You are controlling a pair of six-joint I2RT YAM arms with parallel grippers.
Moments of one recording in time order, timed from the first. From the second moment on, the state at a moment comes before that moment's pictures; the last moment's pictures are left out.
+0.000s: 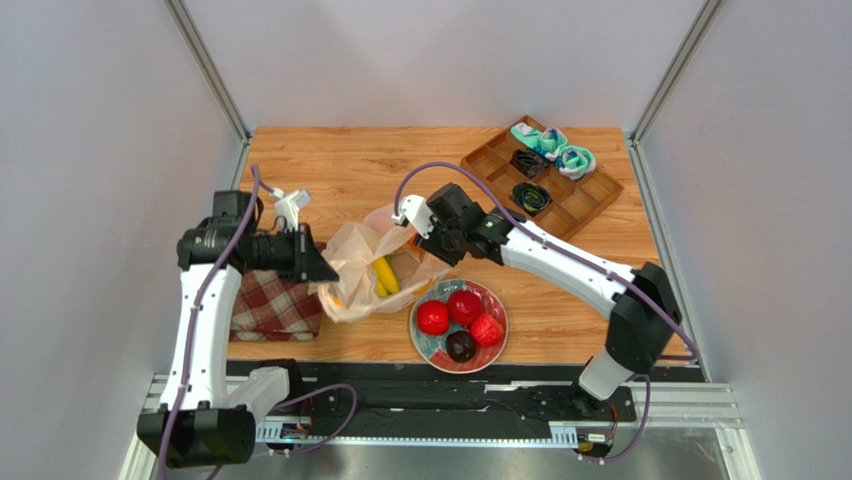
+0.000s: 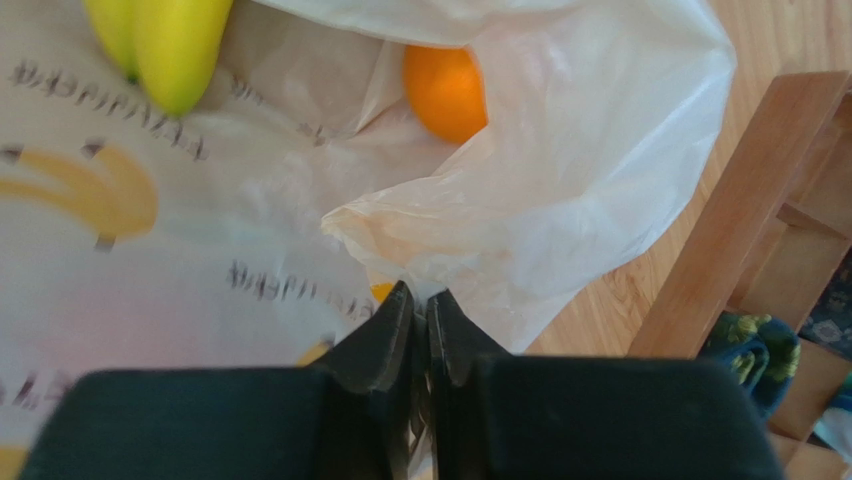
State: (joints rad) left arm 0.08 1.04 1.19 -1.27 0.85 0.05; right arm 0.84 1.63 1.38 -0.63 0.04 -0.37
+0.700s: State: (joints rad) left arm 0.07 1.26 1.88 -1.04 0.93 0.05; right arm 0.71 1.42 1.57 -0.49 -0.20 -0.20
